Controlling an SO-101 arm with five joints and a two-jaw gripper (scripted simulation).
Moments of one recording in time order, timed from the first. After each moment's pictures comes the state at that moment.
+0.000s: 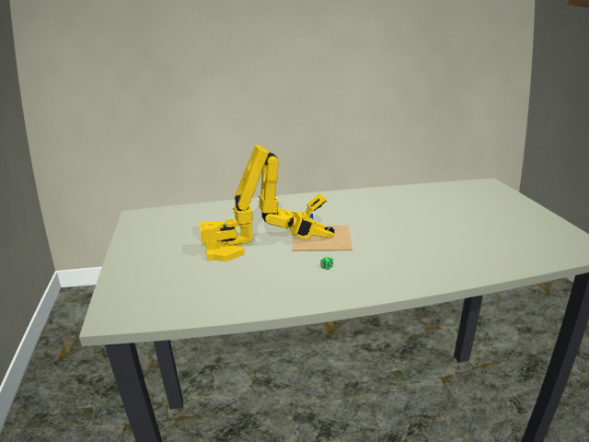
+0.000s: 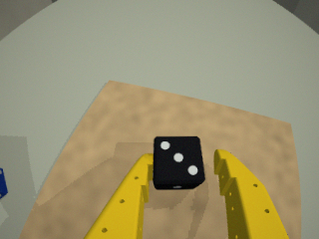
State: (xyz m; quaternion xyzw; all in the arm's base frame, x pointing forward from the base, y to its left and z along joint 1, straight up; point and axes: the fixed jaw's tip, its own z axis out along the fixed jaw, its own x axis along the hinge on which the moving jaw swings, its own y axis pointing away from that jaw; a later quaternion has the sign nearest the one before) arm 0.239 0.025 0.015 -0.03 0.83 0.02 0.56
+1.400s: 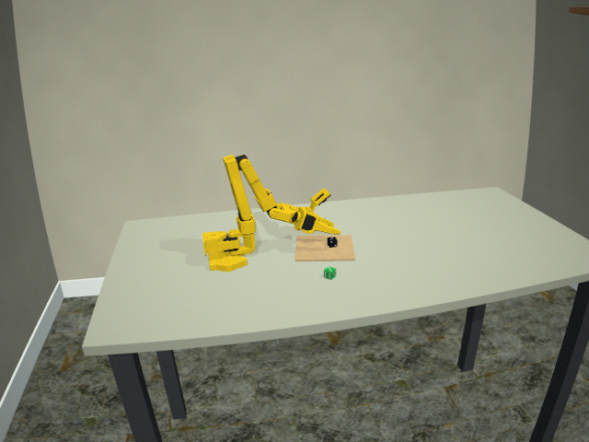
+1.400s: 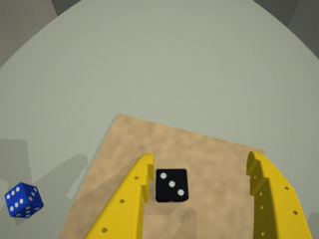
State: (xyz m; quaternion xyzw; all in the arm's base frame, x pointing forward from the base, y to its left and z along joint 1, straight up) arm 0.243 0.025 0.054 -0.03 0.83 0.02 0.56
